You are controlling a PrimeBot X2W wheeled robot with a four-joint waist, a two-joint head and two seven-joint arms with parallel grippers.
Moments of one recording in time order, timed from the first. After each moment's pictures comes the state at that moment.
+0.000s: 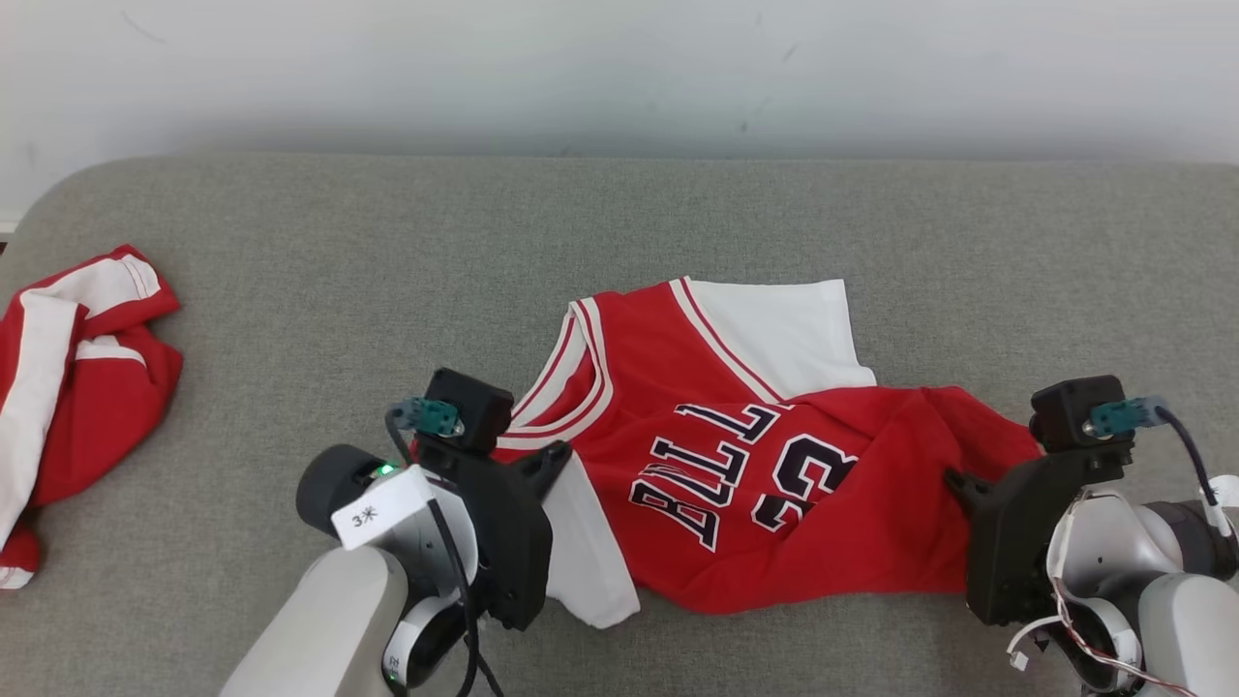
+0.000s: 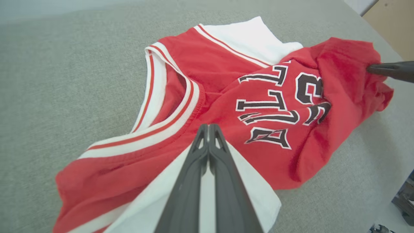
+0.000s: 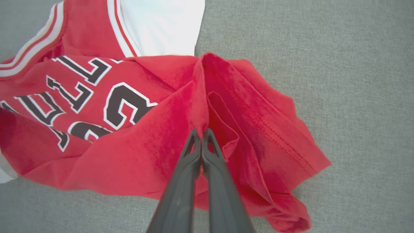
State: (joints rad) left arm -0.47 0.15 -0.57 0.23 -0.40 -0.10 0.53; right arm -0.15 -0.05 -0.11 -0.08 0.18 0.13 0.86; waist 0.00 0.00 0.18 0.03
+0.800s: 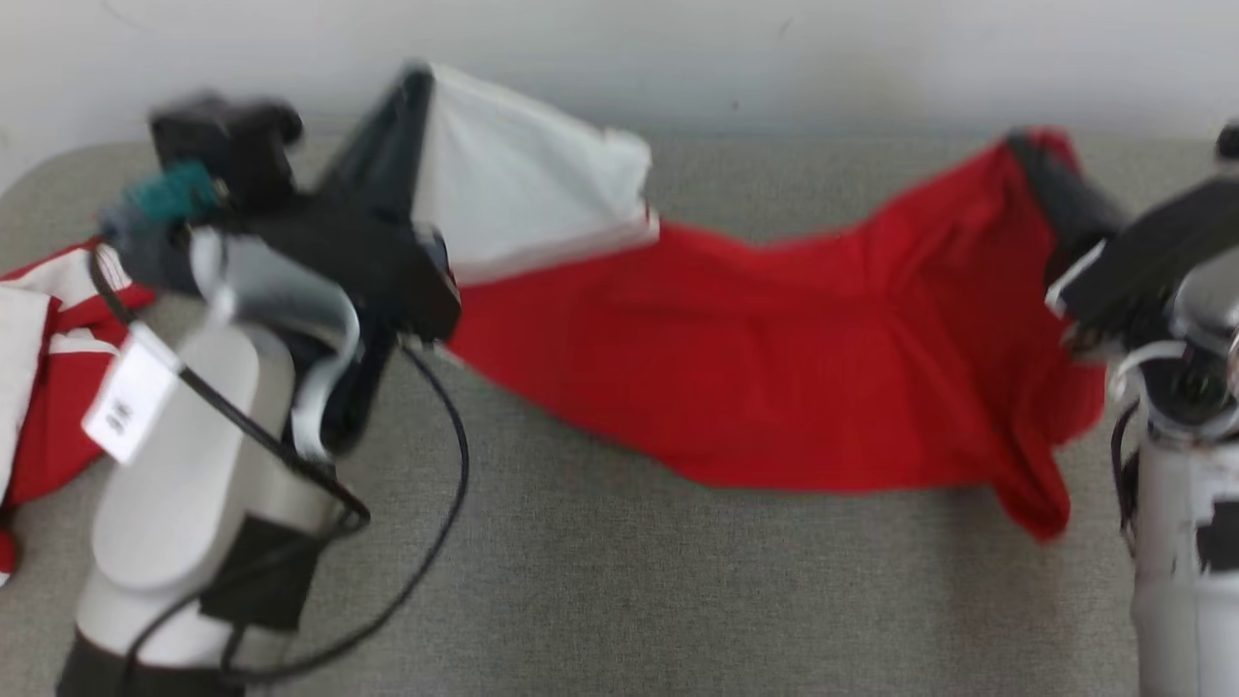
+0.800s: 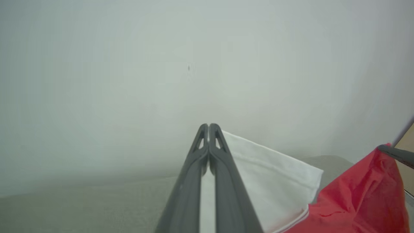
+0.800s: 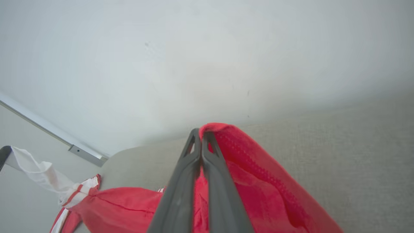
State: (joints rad) left arm -0.74 0.12 -0.36 0.19 -0.39 0.02 0.18; right arm -0.57 -0.05 -0.24 0.11 0.60 0.13 0.59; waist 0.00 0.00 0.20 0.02
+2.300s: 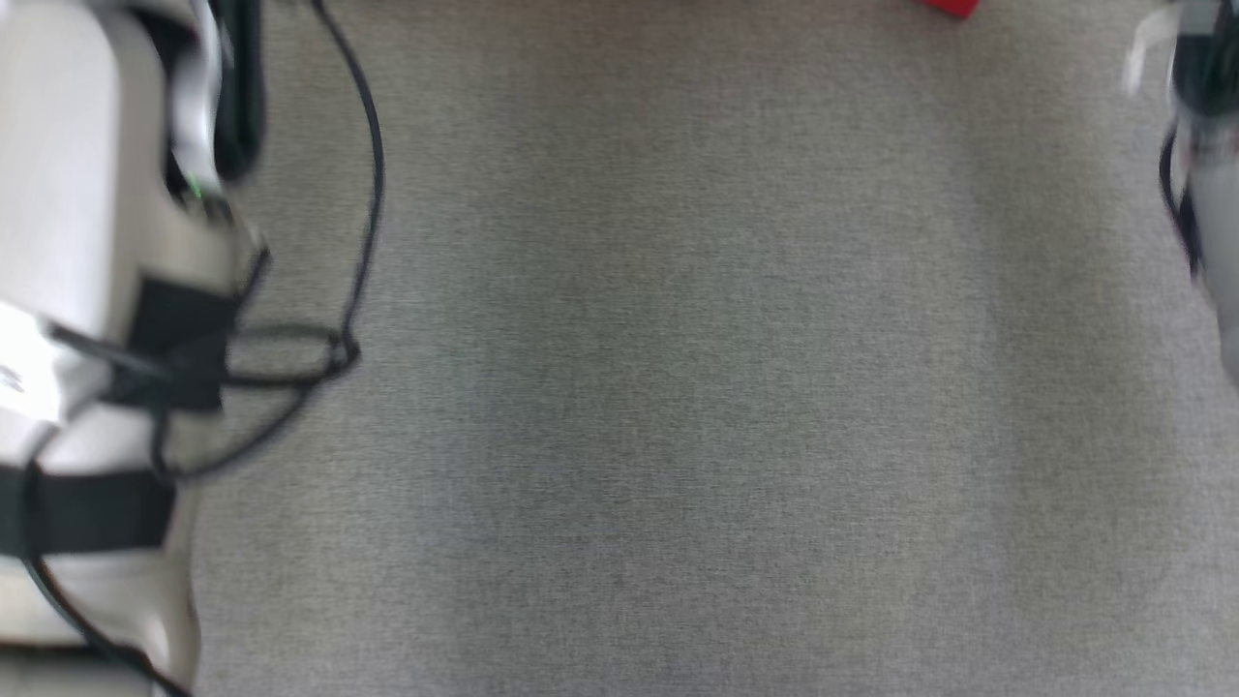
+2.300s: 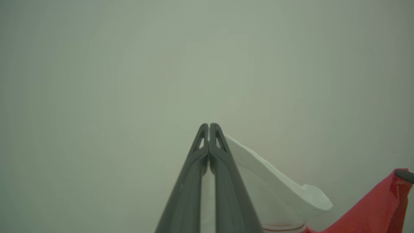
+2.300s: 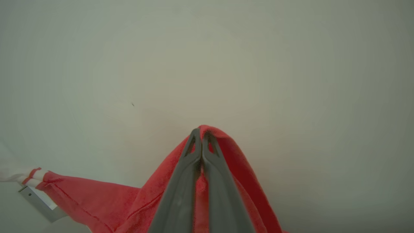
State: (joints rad) left arm -1.19 0.13 -0.31 0.35 -0.21 0.03 -0.26; right arm -1.20 -0.25 0.21 0.59 0.76 0.13 -0.08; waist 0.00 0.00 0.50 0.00
